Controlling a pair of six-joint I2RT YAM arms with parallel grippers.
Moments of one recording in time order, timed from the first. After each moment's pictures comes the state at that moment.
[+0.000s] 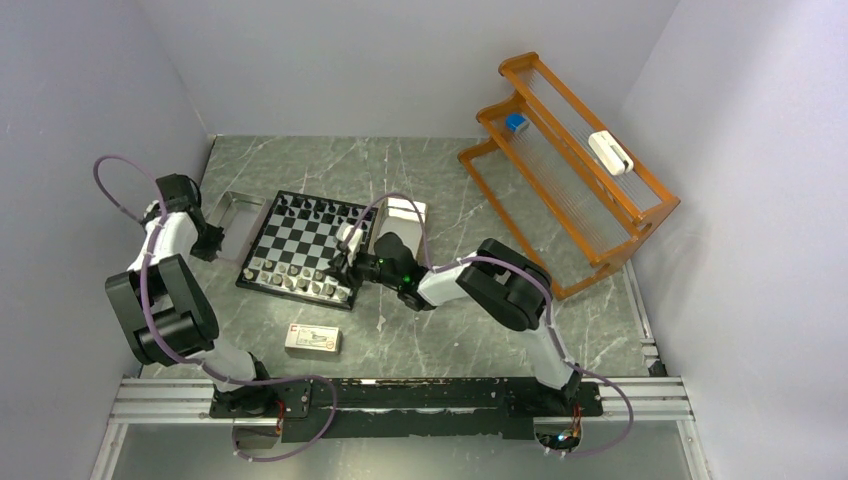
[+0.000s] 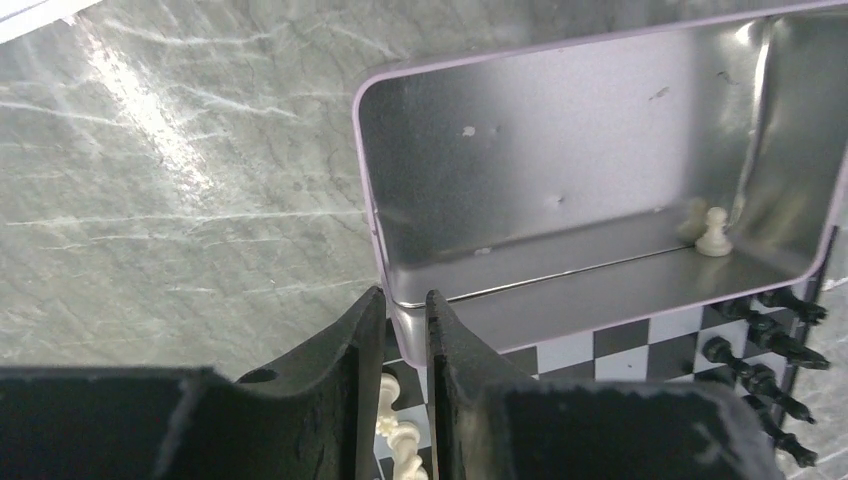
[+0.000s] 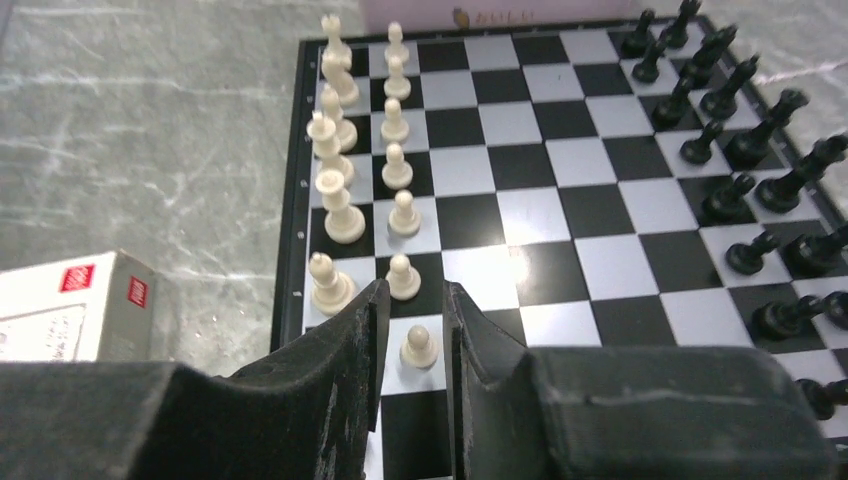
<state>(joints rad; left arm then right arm) 0.40 1.58 1.05 -0.58 -0.21 -0.79 0.98 2.15 1.07 0.92 -0.30 -0.06</state>
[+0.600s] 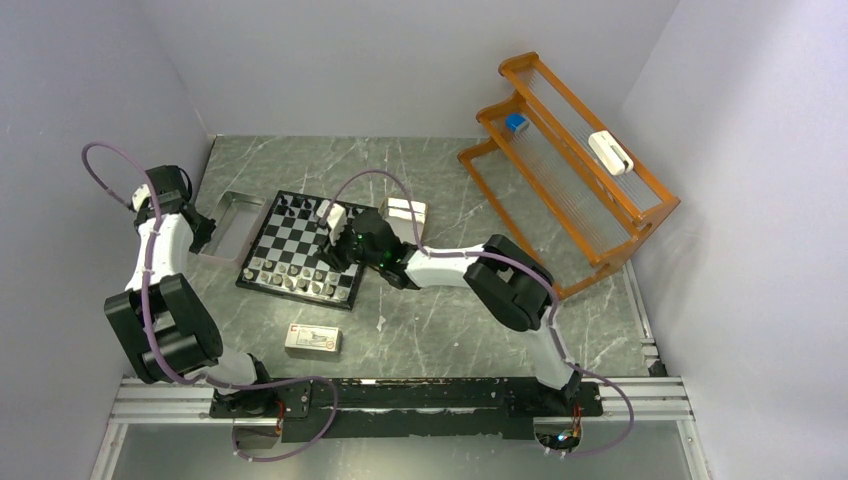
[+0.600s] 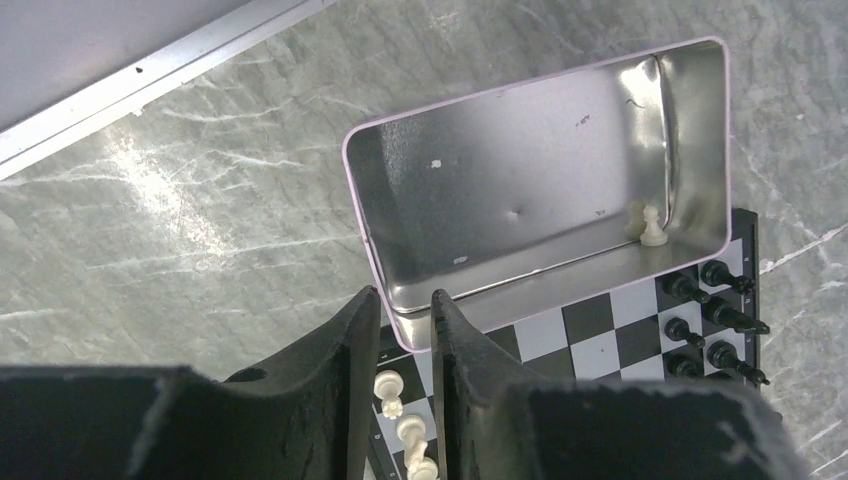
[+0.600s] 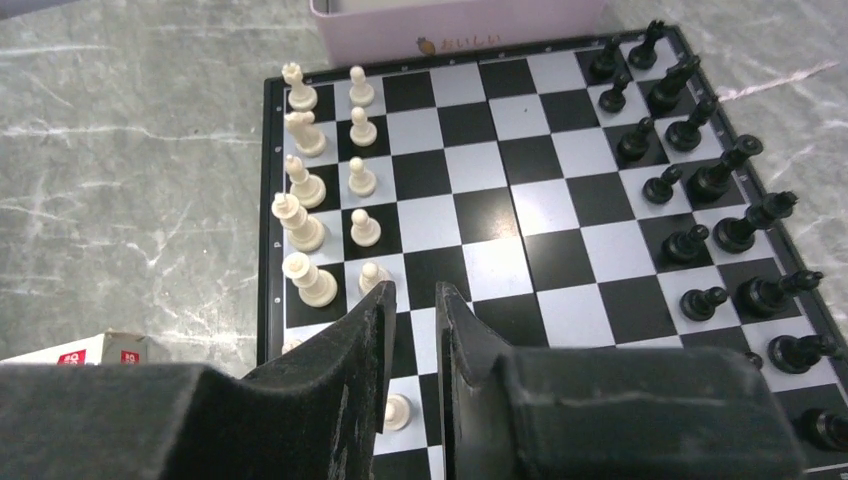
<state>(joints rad) 0.40 1.48 1.09 -0.59 -0.25 -0.69 0.97 2.11 1.31 0.57 -0.26 -0.05</state>
